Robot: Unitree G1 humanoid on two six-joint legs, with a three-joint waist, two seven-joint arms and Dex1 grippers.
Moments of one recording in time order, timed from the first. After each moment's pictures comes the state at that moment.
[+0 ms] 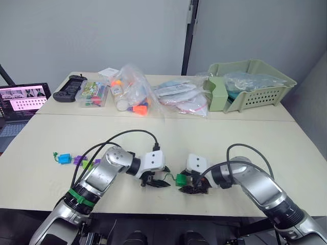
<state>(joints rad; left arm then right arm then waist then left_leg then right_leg) -0.54 0.56 -0.41 -0.07 -0.10 0.37 -1.23 -0.43 -0.68 0.41 -0.31 0.15 0.71 1.03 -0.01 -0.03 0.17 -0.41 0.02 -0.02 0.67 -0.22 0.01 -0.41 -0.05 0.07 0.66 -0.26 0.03</state>
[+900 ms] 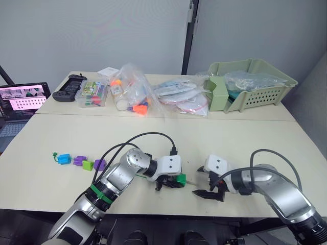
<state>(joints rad) -0.61 0.42 -0.53 0.05 0.00 0.32 -1.18 -0.25 -0.79 0.24 -0.43 0.22 0.73 0.96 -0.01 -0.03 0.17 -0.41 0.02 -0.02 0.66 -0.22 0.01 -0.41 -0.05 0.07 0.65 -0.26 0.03</state>
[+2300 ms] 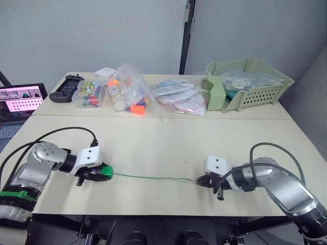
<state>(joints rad) -0.49 0.97 -0.17 0.48 -0.13 -0.15 -1.46 -0.34 -0.88 0.30 -0.40 0.21 0.68 1.06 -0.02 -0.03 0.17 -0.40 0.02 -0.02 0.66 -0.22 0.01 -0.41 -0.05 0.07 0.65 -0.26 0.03</state>
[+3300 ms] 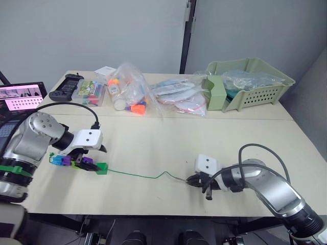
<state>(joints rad) -0.77 1.15 -0.38 0.26 -0.05 0.10 -1.61 -0.37 -0.76 0.35 -0.44 0.22 0.75 0.98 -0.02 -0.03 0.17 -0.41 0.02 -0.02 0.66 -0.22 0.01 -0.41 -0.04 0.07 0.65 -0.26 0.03</state>
